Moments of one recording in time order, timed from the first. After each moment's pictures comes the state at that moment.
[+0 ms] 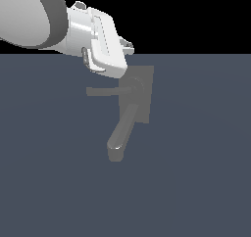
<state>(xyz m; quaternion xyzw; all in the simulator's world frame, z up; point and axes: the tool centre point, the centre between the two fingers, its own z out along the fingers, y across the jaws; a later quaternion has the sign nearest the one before) -0.015 -0.012 0.302 0.61 0.48 -0.15 0.62</state>
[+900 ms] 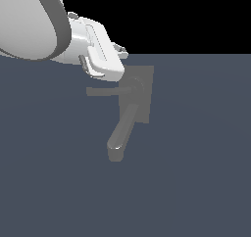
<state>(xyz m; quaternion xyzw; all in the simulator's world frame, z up) -0.002 0.006 0.290 0.56 0.51 -0.14 0.64</state>
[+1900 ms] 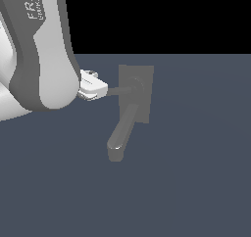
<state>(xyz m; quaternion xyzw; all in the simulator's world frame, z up) 0.041 0.111 0.222 0.29 0.63 -0.09 0.71</state>
